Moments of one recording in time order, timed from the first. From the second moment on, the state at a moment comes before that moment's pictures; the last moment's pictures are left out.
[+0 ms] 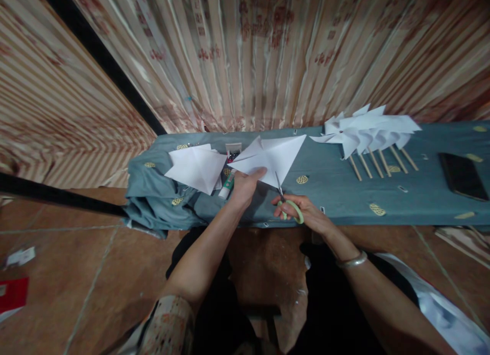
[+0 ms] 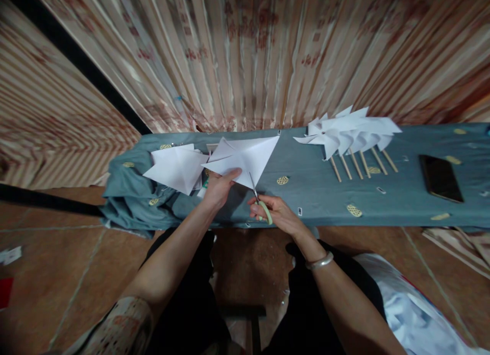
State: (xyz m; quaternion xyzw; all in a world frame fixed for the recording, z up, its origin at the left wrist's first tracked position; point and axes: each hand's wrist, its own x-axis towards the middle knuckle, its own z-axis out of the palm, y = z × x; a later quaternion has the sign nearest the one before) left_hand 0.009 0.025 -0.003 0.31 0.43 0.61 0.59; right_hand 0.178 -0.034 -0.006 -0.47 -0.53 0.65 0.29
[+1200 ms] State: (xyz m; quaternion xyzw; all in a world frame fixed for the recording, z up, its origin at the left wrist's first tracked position) left_hand 0.007 0.026 -0.005 0.29 0.43 0.62 0.59; right_hand 0.169 -0.037 -0.010 -0.50 -0.47 0.65 0.32
